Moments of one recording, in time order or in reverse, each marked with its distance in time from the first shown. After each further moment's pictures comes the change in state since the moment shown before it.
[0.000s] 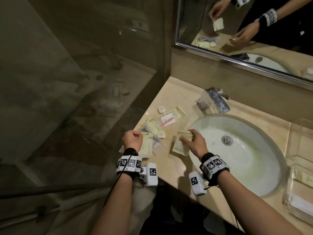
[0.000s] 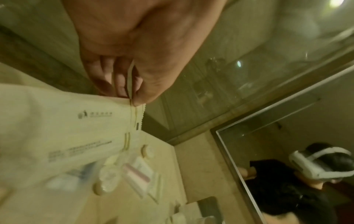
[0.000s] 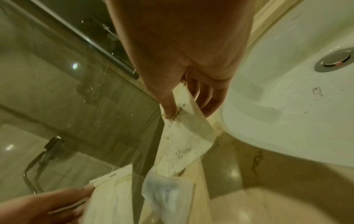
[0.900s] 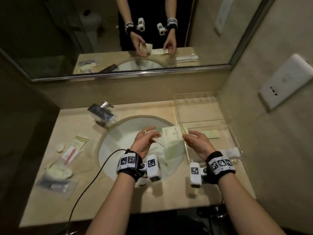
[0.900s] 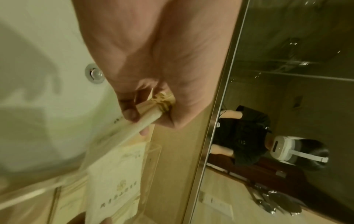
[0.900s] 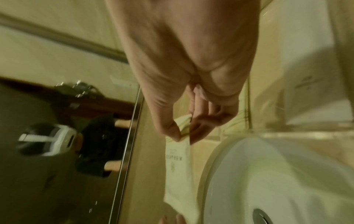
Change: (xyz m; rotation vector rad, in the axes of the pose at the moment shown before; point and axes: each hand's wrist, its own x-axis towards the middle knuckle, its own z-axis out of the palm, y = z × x) left_hand -0.223 0.119 0.296 -0.367 -1.035 0.028; right_hand -0.135 0.160 -0.304 0.820 0.484 0.321
